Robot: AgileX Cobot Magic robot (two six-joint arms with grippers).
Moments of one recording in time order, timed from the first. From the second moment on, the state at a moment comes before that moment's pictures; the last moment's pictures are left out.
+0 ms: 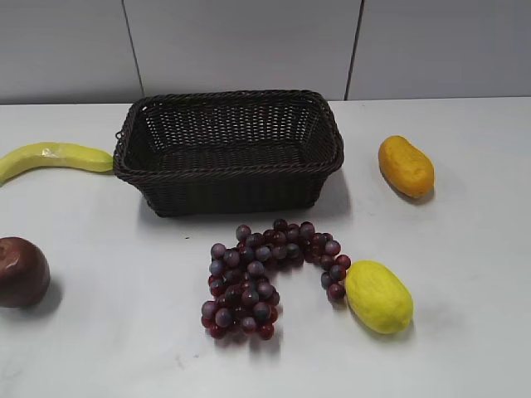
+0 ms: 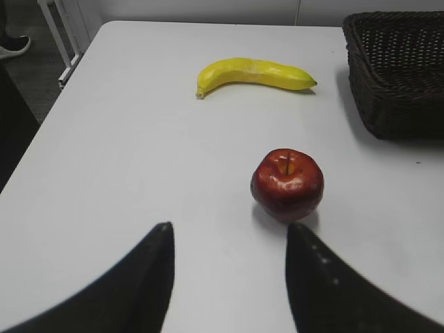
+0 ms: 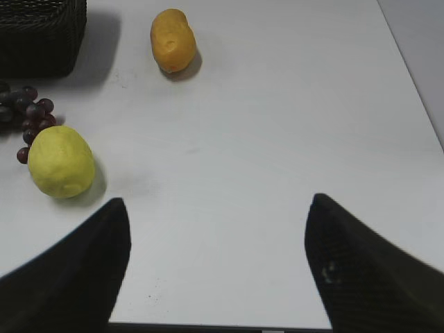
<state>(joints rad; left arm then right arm) 0.00 0.00 -0.49 0.00 1.08 0.00 0.12 -0.01 -0.50 0.02 1.05 0.02</state>
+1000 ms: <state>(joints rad) 0.00 0.00 -0.49 0.00 1.08 0.00 0.12 0.11 -0.52 0.03 0.79 0.02</state>
